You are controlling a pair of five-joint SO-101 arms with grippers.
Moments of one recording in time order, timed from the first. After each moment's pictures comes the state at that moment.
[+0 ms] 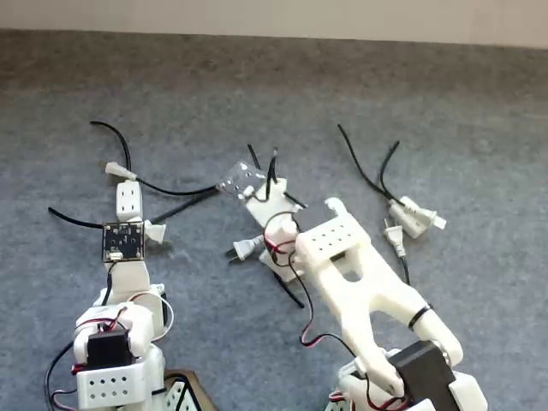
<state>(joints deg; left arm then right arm) -14.2 -104.1 96.1 75.9 -0.9 -32.4 -15.2 39.8 58.2 25.4</state>
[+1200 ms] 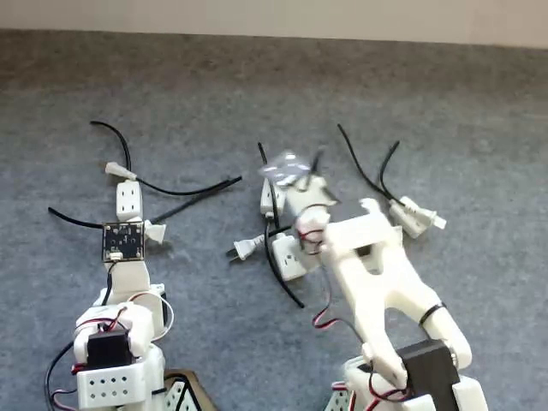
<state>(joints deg) -14.2 -104.1 96.1 75.9 -0.9 -23.8 -15.2 42.2 55.2 24.5</state>
